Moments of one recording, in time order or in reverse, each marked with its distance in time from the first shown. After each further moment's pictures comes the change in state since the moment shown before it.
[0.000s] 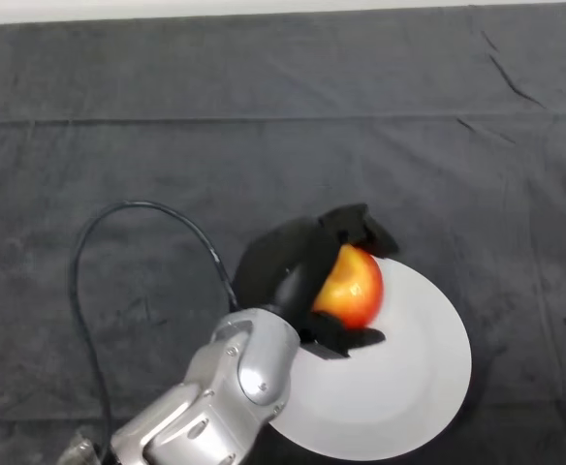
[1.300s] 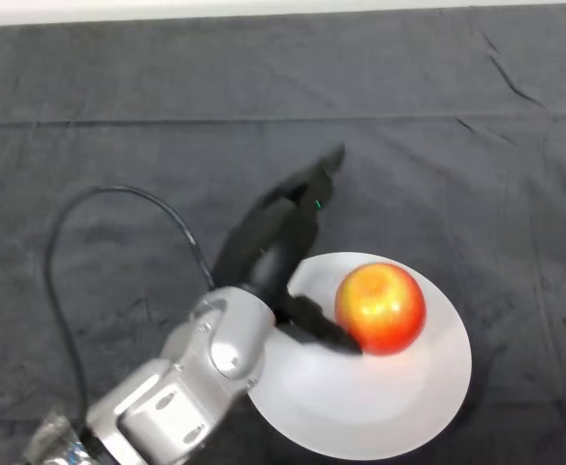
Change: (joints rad) left arm -0.029 0.083 0.143 0.068 -0.077 -0.174 0.025; right arm 0.000 0.000 0.000 0.000 0.000 0.000 0.000
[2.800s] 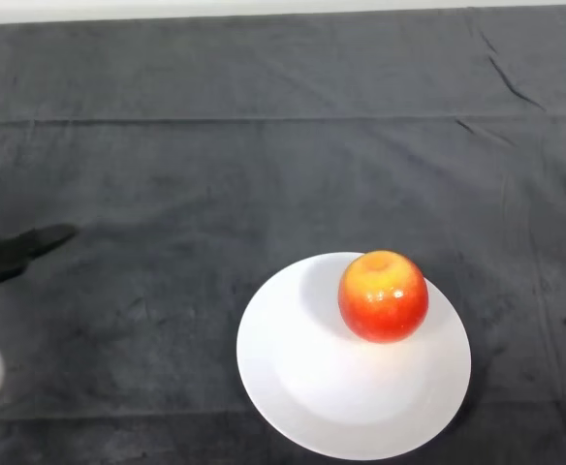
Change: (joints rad) left arm 0.401 0.044 0.787 -0.111 -0.097 -0.250 0.288; right arm 0.000 0.000 0.000 0.000 0.000 0.000 0.000
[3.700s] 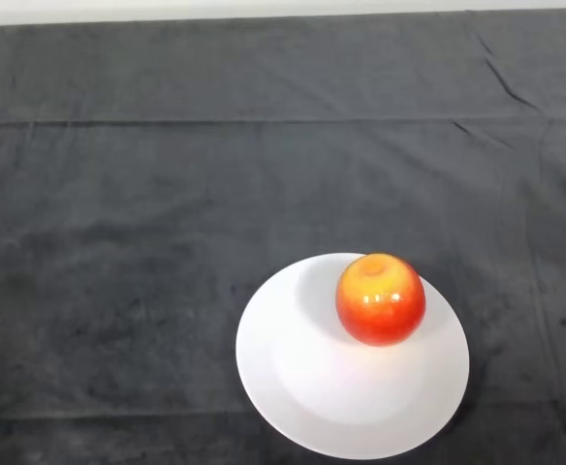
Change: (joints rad) left arm 0.109 0.000 0.299 -0.007 -0.073 -0.091 0.030; right arm 0.000 0.000 0.000 0.000 0.000 0.000 0.000
